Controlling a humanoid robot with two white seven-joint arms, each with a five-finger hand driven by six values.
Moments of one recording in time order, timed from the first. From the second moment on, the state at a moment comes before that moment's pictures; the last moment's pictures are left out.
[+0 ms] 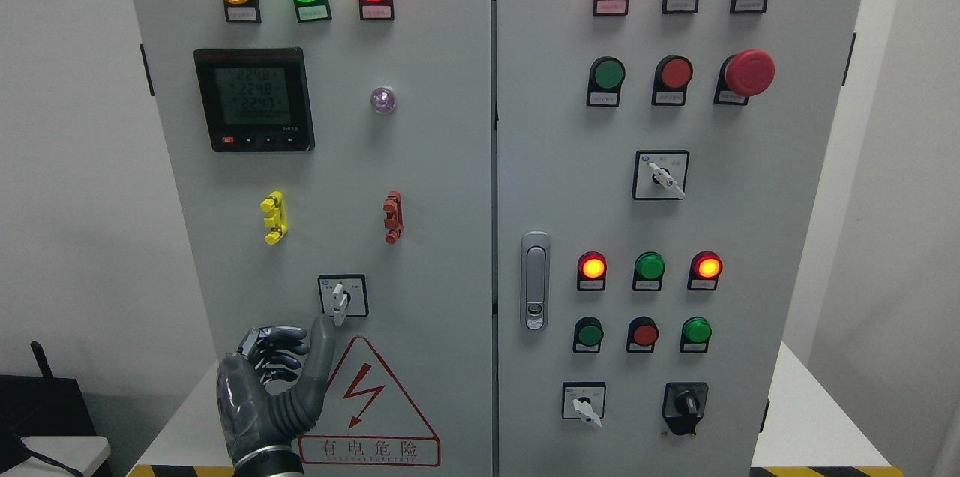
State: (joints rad) left arm -0.37 -0.06 -0.15 -1.84 -0.20 0.36 0.58; right arm 0.08 0.12 0.06 -0.14 0.00 0.09 0.12
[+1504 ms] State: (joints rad) left arm -0.44 -0.08 -0.19 -1.81 -0.20 0.46 0.63; right arm 0.08 0.12 0.06 -0.14 0.00 0.09 0.12
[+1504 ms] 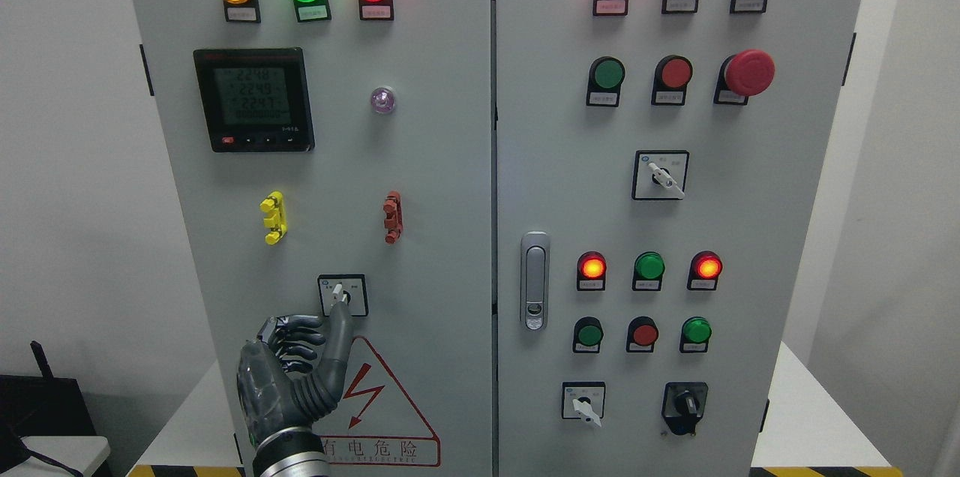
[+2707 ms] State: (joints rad) left arm -0.48 -0.09 -0.19 -1.79 -0.20 0.53 0.63; right arm 0.08 0.12 0.06 -0.13 0.00 0.09 0.12
